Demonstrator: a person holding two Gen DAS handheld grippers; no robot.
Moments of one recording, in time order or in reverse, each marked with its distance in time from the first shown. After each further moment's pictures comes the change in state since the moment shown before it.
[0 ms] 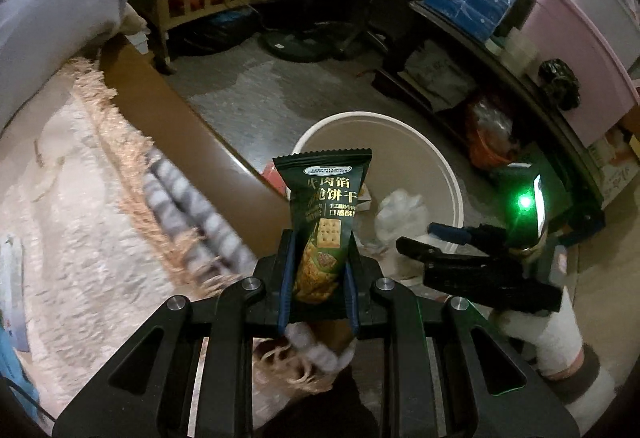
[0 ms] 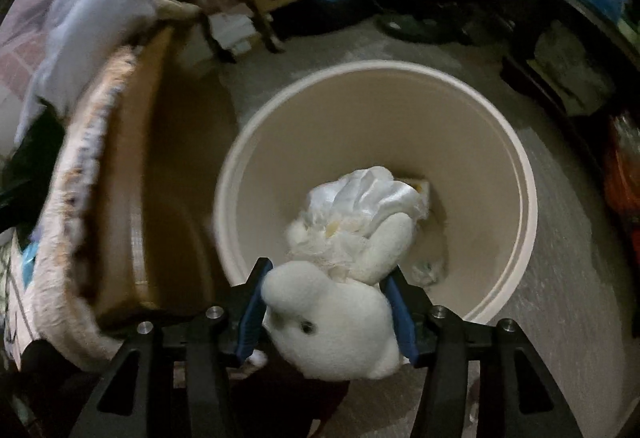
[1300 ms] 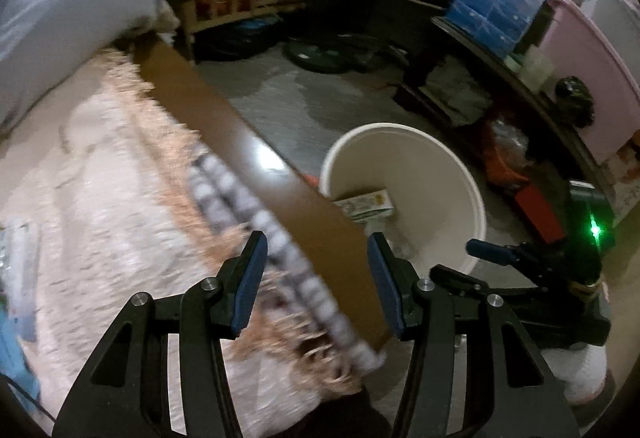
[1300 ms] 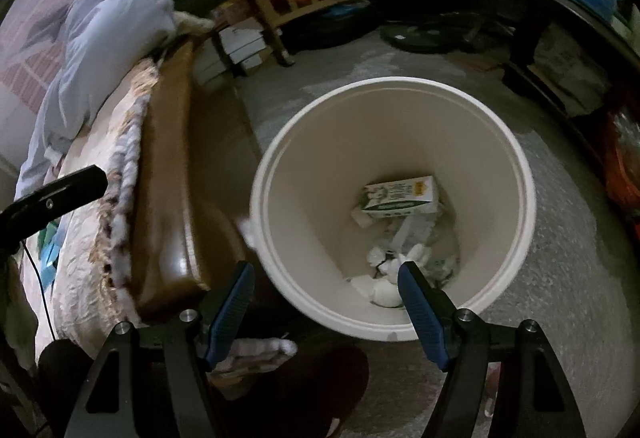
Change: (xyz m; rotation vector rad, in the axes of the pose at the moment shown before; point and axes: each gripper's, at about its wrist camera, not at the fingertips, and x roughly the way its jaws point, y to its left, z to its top) left arm -0.014 0.029 -0.016 -0.048 -0.059 0.074; right arm -0.032 0.027 -0.012 -0.014 -0.060 0.046
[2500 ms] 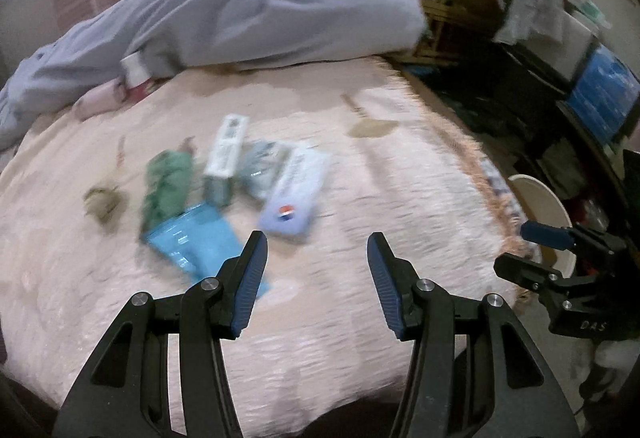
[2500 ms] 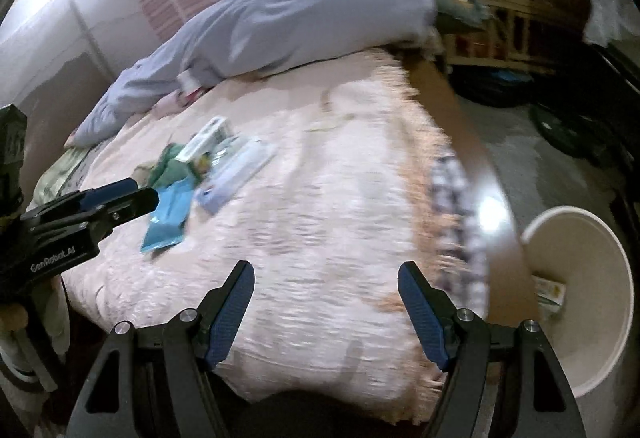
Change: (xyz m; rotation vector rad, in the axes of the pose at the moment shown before) left arm -0.161 0.189 -0.119 -0.309 -0.150 0.355; right arm -0.018 0.249 -0.001 -0.423 -0.040 0.243
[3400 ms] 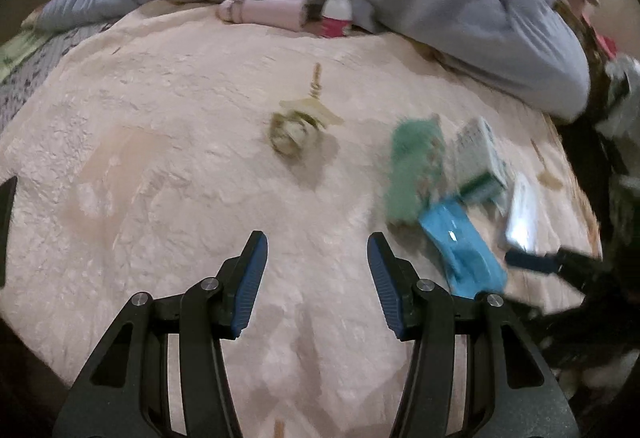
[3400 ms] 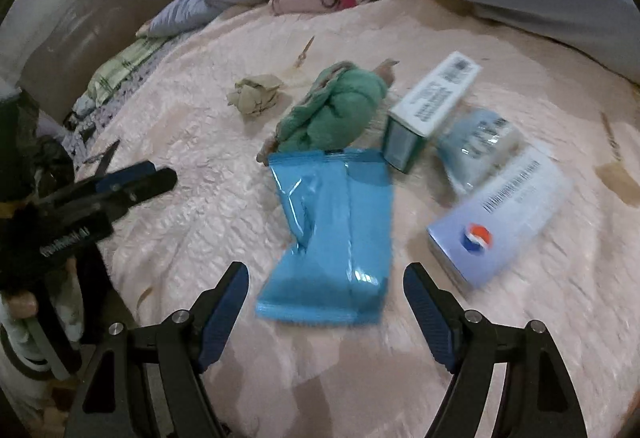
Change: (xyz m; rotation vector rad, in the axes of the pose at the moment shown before) left arm 0.020 0.226 -0.042 -0.389 0.036 0.148; right arm 0.174 0.196 0.052 -0.309 0.274 0.231
